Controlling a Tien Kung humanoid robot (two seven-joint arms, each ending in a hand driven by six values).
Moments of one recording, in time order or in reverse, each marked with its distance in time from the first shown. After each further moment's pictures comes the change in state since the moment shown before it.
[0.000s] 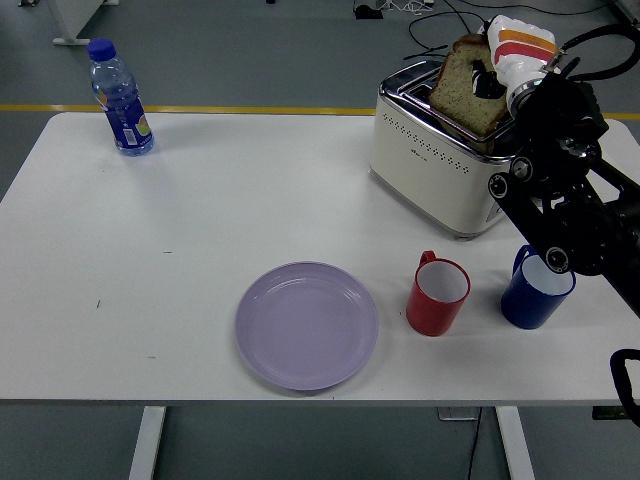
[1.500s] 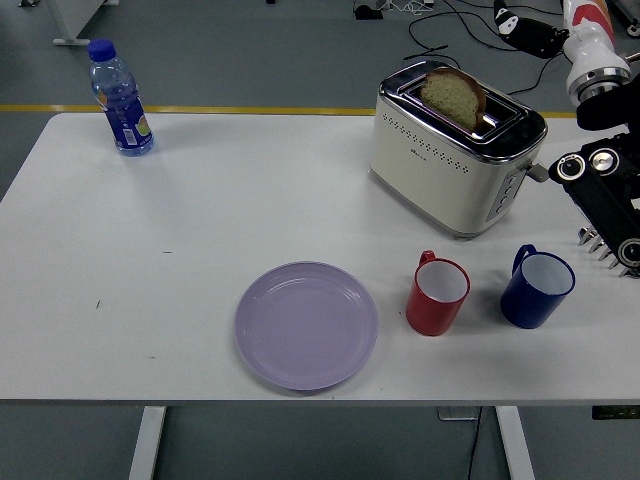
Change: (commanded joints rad) left arm 0.007 -0.002 0.000 0.000 -0.007 0.000 -0.004; right arm -0.148 -0.165 0.126 0.239 0.572 -0.319 0.302
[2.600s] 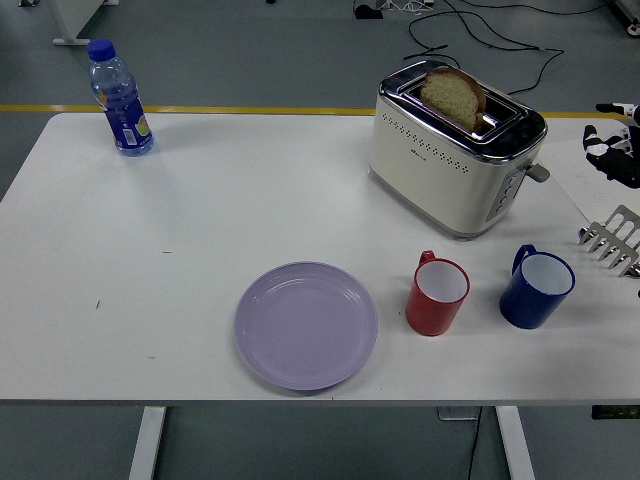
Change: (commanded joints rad) left arm 0.017 -0.005 -0.020 0.000 0.029 -0.004 0.001; right arm -0.443 -0.229 0.077 0.209 0.233 0.077 0.008
